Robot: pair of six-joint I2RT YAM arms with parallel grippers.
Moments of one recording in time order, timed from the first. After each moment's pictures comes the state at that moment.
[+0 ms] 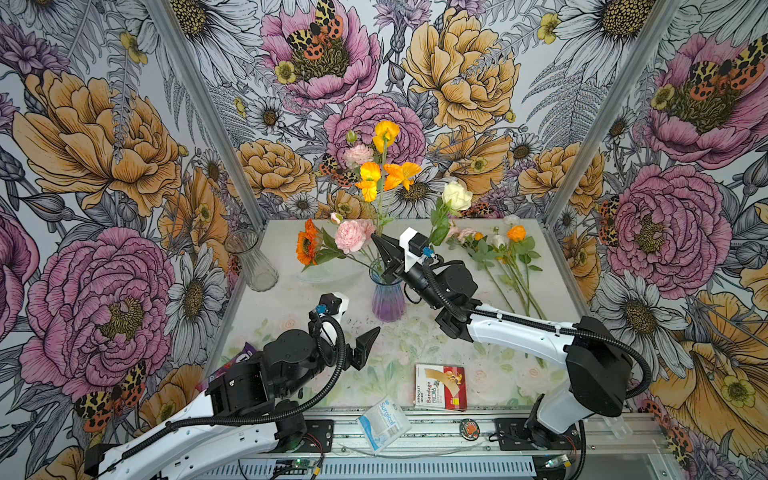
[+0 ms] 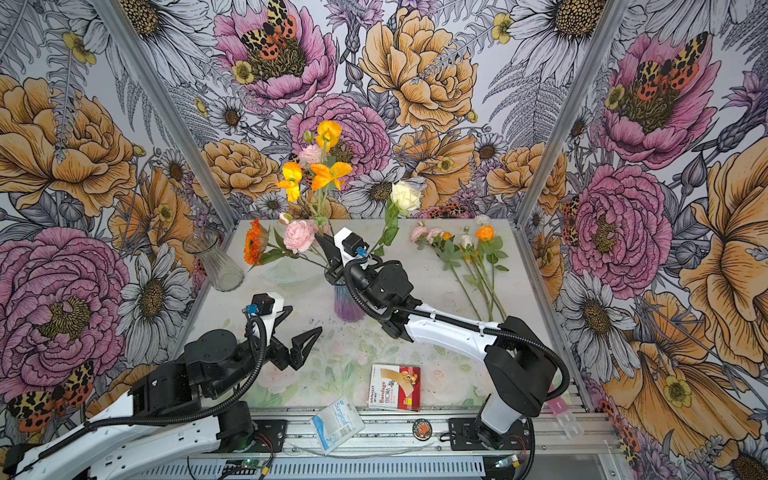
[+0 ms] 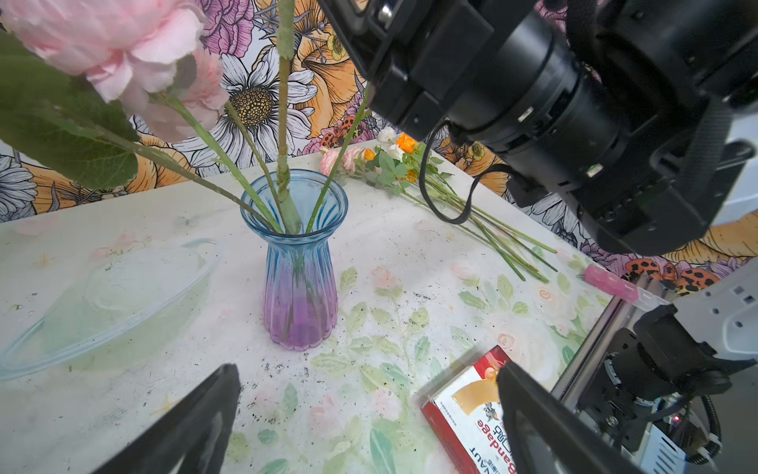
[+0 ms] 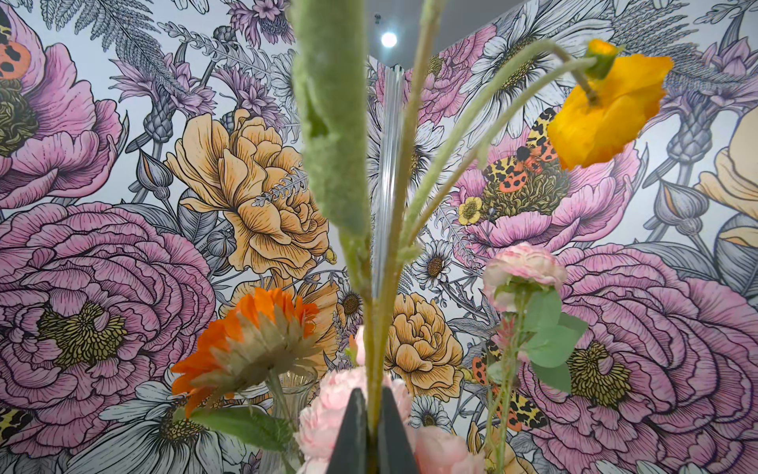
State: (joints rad) left arm -1.08 0.52 0.77 -0.55 -0.38 -0.27; right arm 0.89 1.60 1.09 0.95 -0.02 -0.09
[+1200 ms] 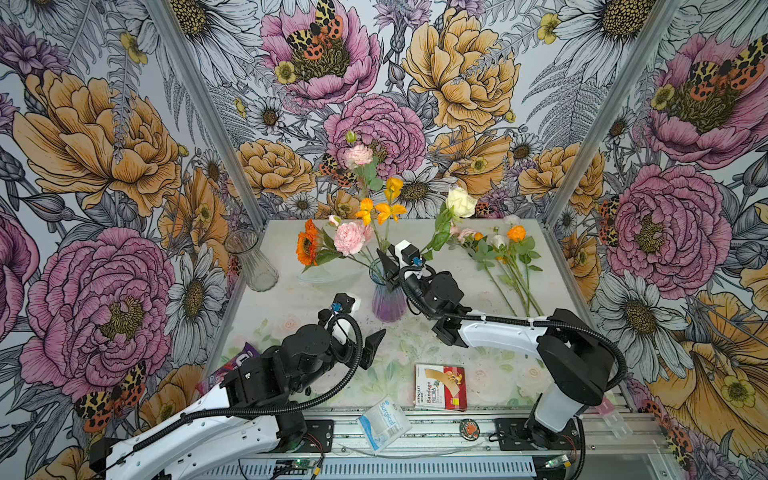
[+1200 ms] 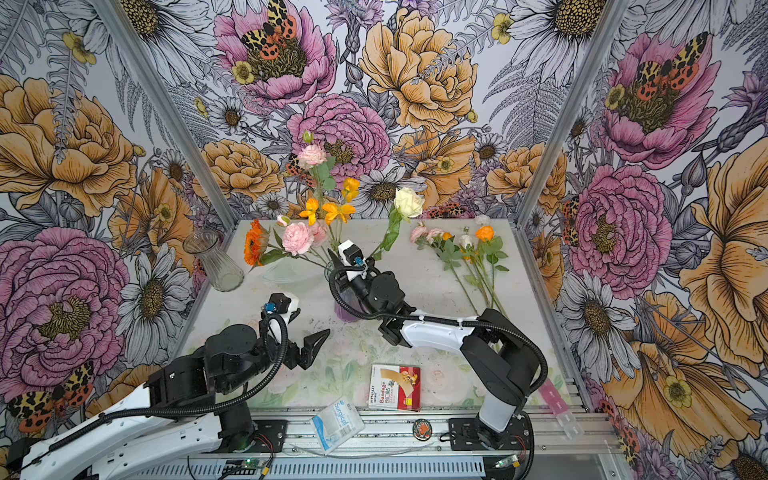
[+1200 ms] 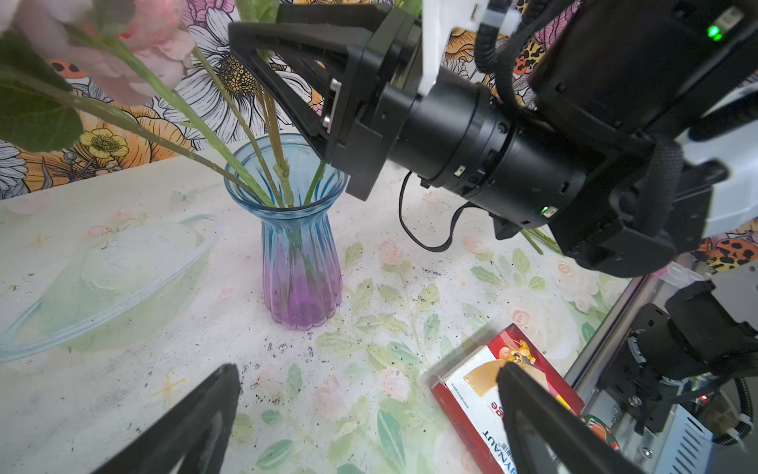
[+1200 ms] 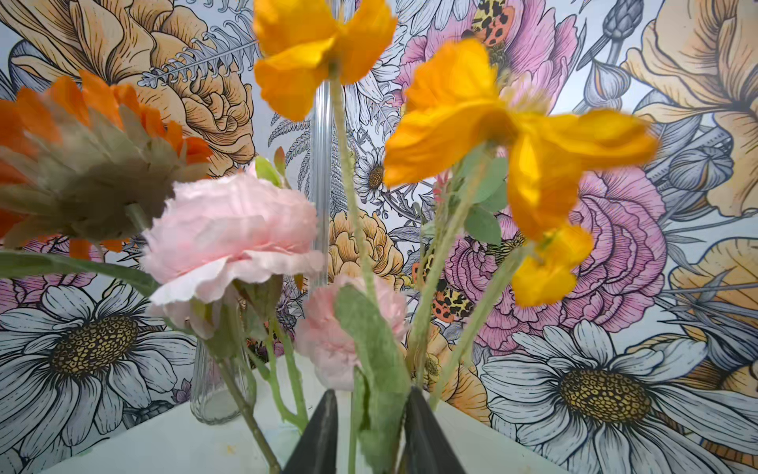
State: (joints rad) left arm -1.06 0.59 0.76 -0.55 -0.35 -0.27; right arm 0.88 1.69 0.97 0.99 0.18 -0.12
